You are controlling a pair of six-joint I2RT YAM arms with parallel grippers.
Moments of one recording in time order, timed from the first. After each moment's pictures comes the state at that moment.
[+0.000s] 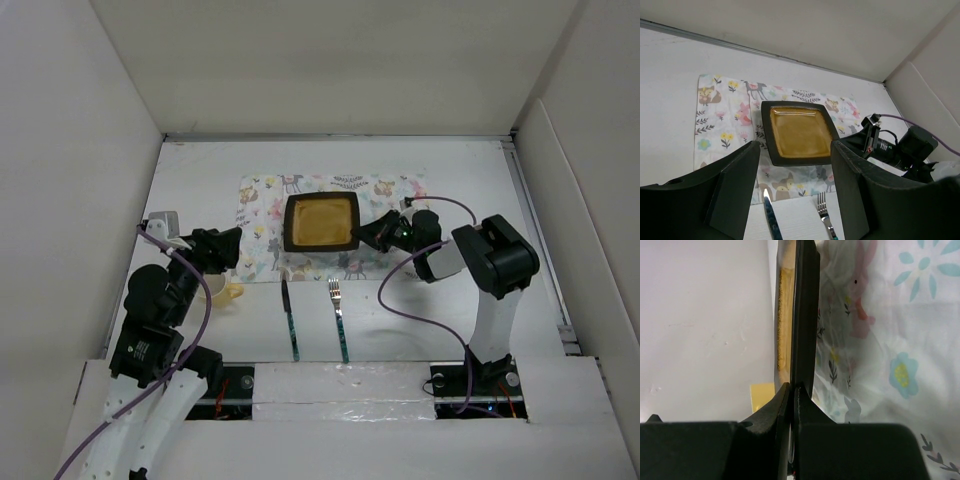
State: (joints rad) left arm -0.32 0.39 0.73 -0.37 -0.06 -0.46; right arm 0.35 1.96 0.67 1.09 -0.56 1.32
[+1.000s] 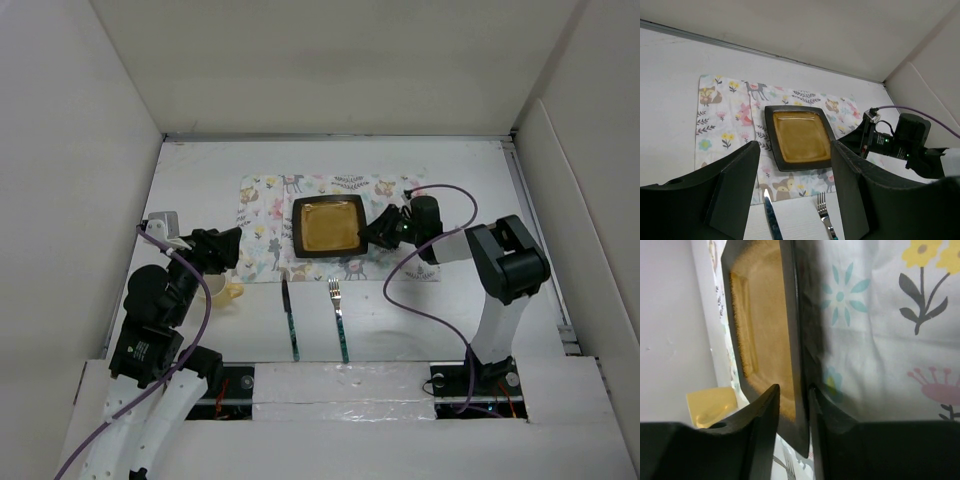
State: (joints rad) left arm -0.32 0.38 0.73 -0.37 -0.06 -0.45; right arm 0.30 1.90 0.80 0.58 -0.53 0.97
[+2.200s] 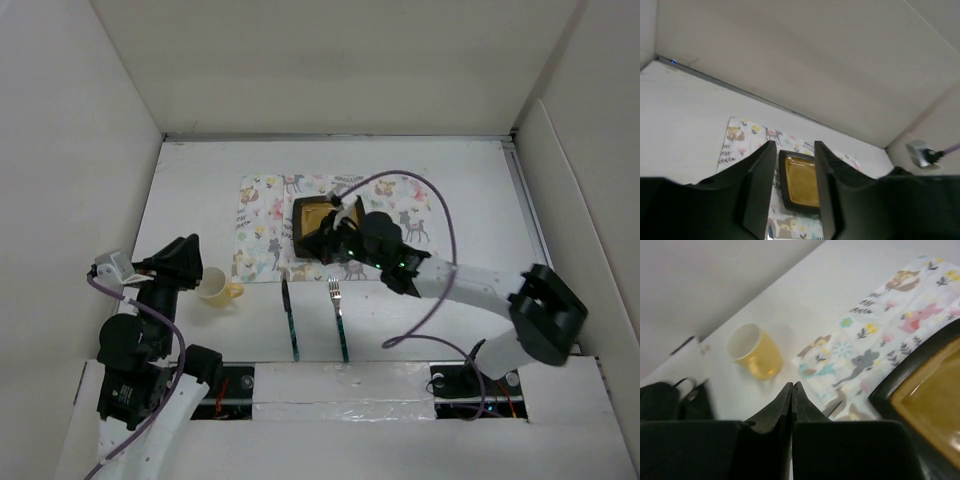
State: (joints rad) left arm -0.32 0.15 0.72 -0.37 -0.29 -0.48; right arm 0.90 1.43 0.85 0.50 -0.19 0.39
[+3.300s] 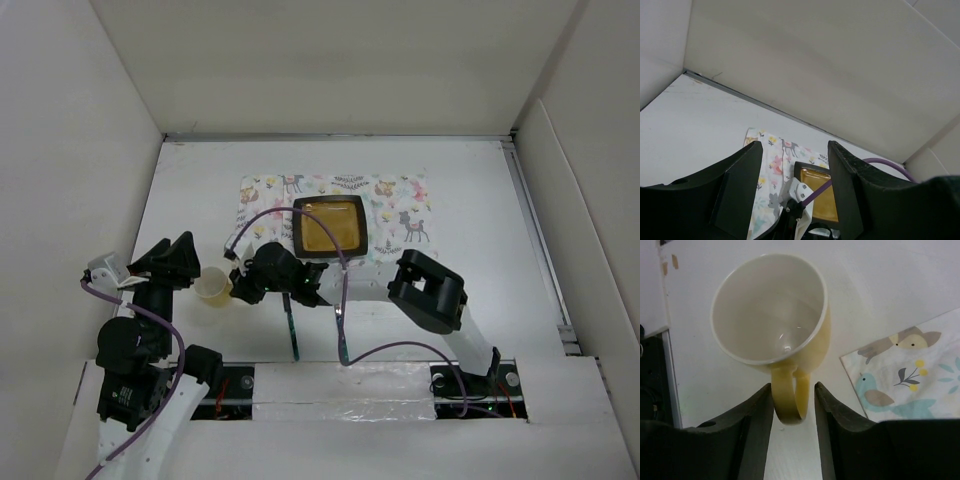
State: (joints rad) left arm -0.32 0.13 0.71 -0.35 -0.38 -0.43; right arm 1.17 2.14 1.44 0.31 -0.15 0.13
